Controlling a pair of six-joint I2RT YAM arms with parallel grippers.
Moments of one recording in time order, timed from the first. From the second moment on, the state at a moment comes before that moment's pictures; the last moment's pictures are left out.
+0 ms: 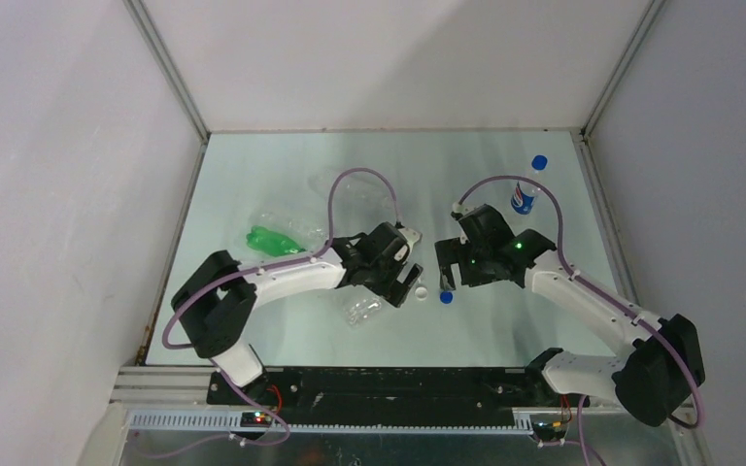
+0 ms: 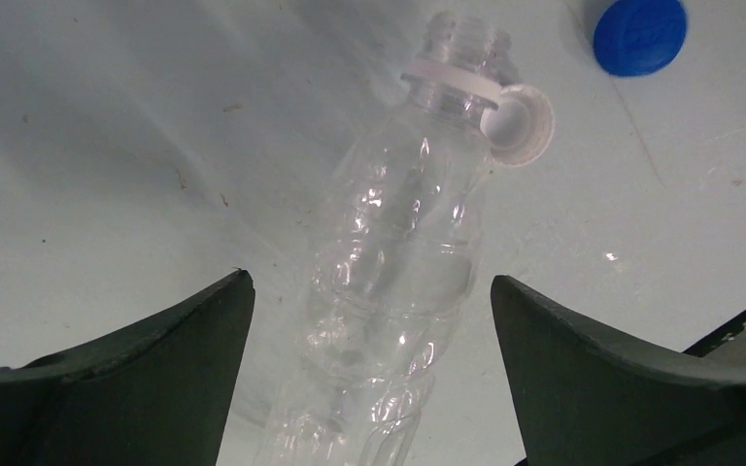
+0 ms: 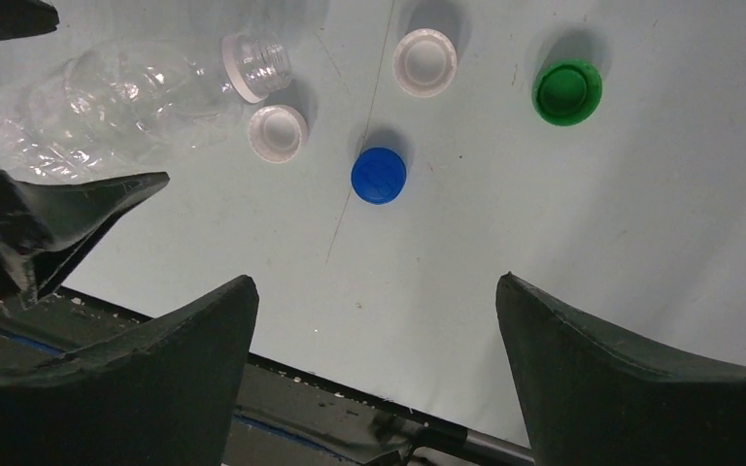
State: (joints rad) left arm -0.91 1.63 1.03 -0.42 -0.01 -0.24; right arm 0.62 1.21 0.92 -0.77 0.01 0.38
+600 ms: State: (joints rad) left arm -0.94 1.68 0.99 -0.40 -0.10 -0.25; right arm 0.63 1.33 0.90 -0.71 -0.03 0.39
